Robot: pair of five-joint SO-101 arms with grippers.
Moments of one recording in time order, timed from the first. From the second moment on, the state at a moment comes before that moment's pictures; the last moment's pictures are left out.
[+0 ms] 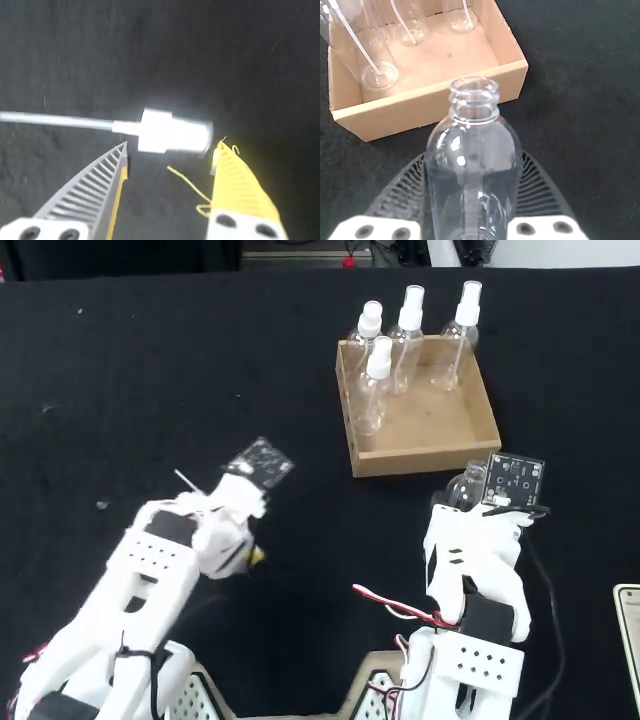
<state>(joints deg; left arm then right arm) 14.4 -38.3 61.6 48.7 -26.0 16.4 -83.9 81.9 50.8 1.9</state>
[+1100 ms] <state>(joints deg) -9.0 -20.3 64.7 16.5 -22.4 16.4 -83.9 81.9 50.7 1.9</state>
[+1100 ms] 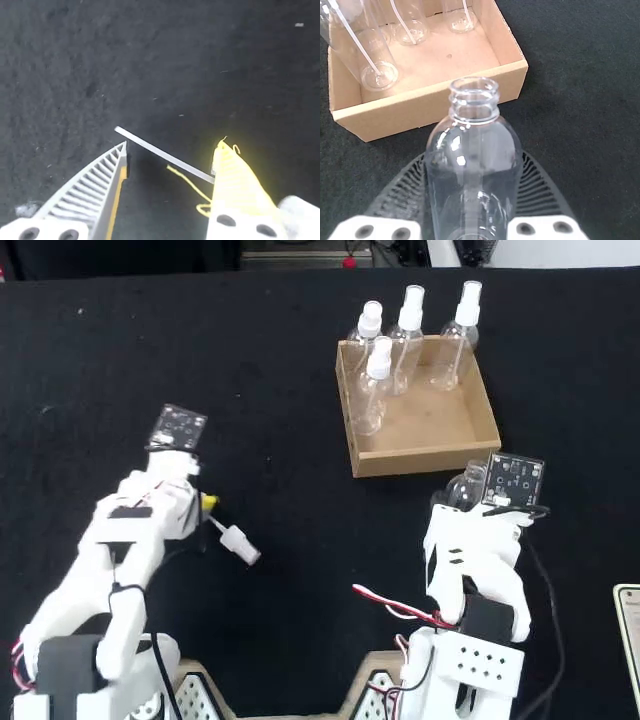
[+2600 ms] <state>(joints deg) 6.1 -42.2 50.1 76.5 -55.9 16.4 -83.9 81.9 50.5 1.9</state>
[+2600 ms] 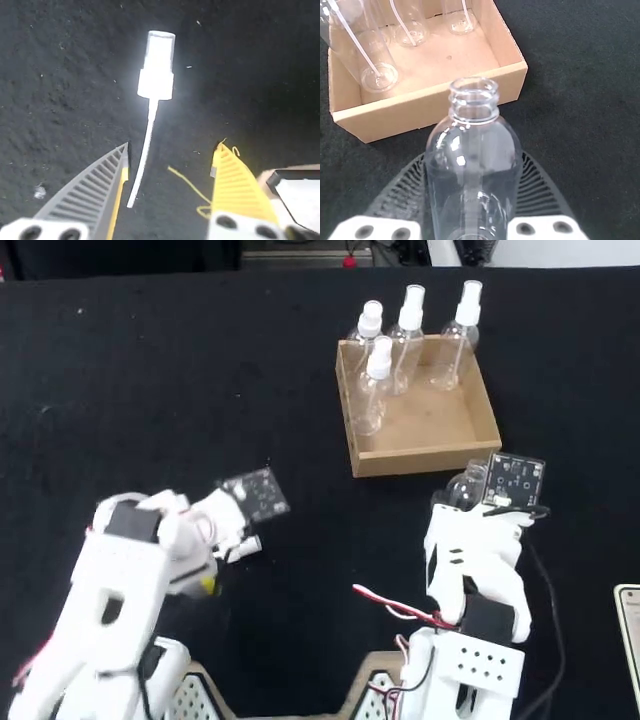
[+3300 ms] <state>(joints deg) 13.4 -12.3 40.3 66.8 -56.0 16.4 -83.9 81.9 50.5 1.9</state>
